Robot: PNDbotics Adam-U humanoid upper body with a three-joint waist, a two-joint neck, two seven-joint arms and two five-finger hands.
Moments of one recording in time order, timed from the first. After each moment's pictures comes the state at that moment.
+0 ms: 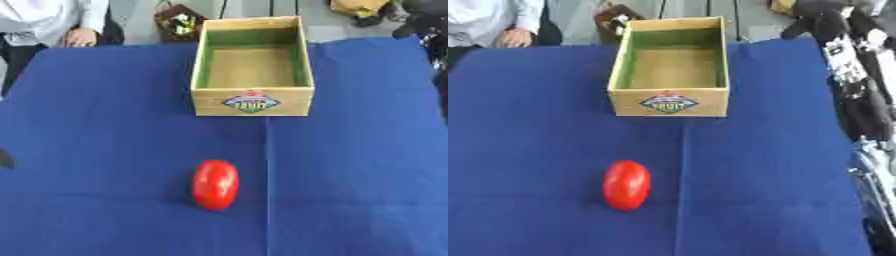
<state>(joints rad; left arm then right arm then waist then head) -0.08 0.08 0.36 -1.98 0.21 -0.36 -0.16 -0.49 -0.38 0.09 -1.98 -0.08 -0.06 -0.03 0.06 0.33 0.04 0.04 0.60</state>
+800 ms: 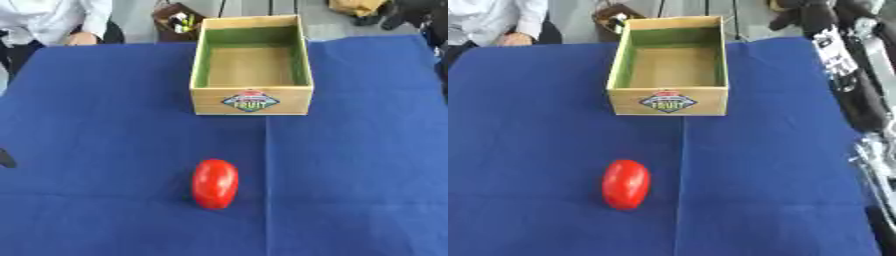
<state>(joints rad) -0.08 0.08 0.36 -1.98 0.21 -0.36 -0.16 -0.59 -0.45 0.16 -1.98 0.22 -0.02 0.03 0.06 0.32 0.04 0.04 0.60</state>
